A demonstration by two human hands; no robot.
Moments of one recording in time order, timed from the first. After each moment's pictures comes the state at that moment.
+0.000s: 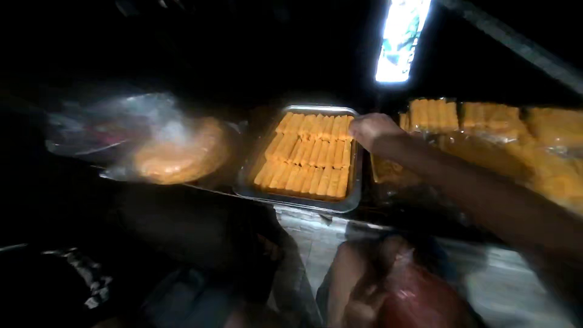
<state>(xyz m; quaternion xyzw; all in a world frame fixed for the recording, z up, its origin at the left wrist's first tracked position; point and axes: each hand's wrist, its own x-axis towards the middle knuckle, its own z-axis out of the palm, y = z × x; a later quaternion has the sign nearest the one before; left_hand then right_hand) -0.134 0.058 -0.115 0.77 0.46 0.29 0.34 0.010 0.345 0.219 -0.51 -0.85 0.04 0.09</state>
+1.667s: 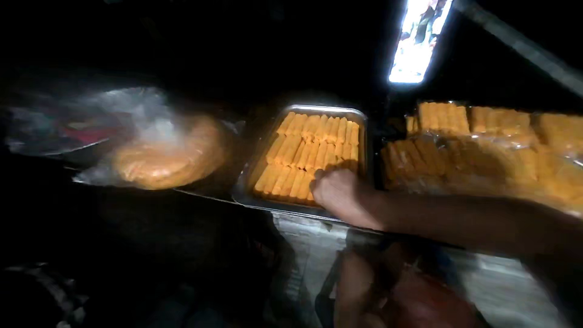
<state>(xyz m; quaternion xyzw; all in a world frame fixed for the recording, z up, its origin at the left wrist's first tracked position) -0.111 0.085 -0.027 0.70 0.56 0.10 0.42 -0.098 0.272 0.207 -0.45 -0.89 0.05 -0.07</state>
